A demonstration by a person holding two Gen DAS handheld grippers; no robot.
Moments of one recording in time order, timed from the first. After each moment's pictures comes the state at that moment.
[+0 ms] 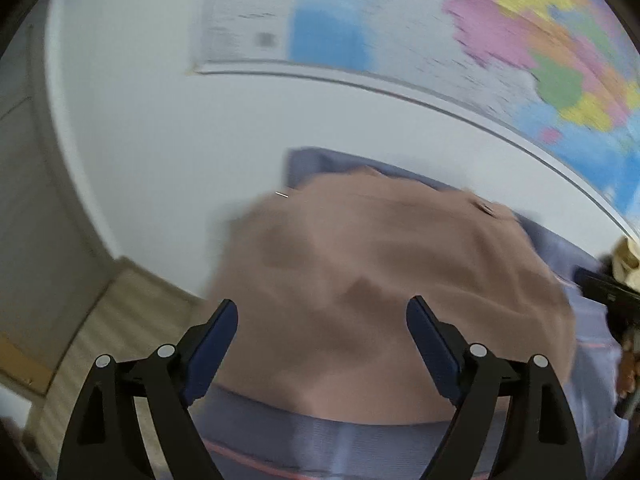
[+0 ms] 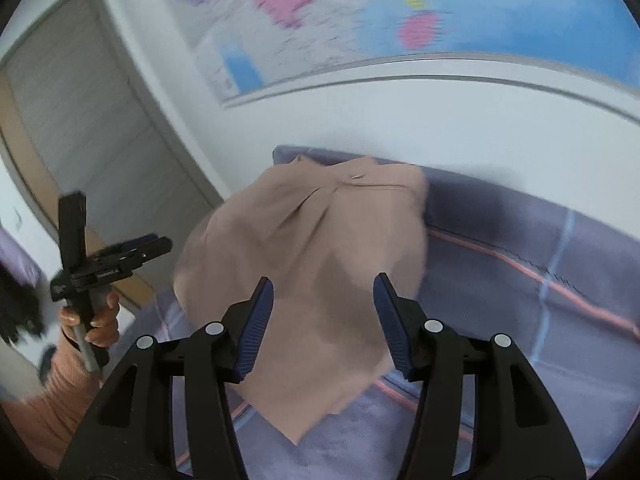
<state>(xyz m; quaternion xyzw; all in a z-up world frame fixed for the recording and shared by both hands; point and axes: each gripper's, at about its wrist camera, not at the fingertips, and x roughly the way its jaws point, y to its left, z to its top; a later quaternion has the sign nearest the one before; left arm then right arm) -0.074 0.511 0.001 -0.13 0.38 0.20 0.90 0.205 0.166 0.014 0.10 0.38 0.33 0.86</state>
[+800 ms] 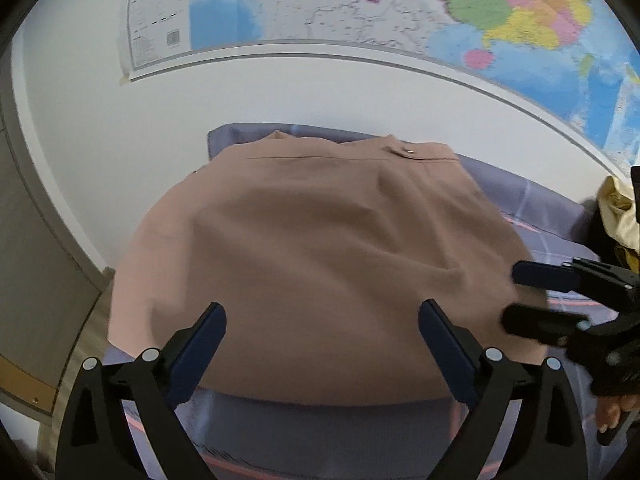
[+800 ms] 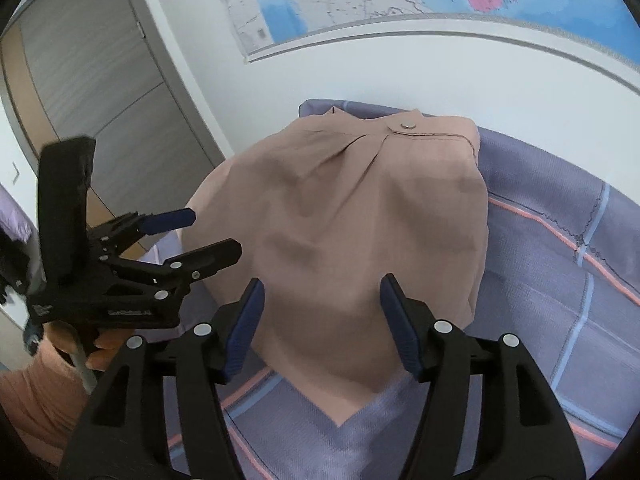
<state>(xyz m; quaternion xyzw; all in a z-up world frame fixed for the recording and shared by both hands) -0.053 0.422 -0.039 -0.09 0.39 0.17 0.90 0.172 0.205 -0.006 0.05 0.39 0.34 0.85</state>
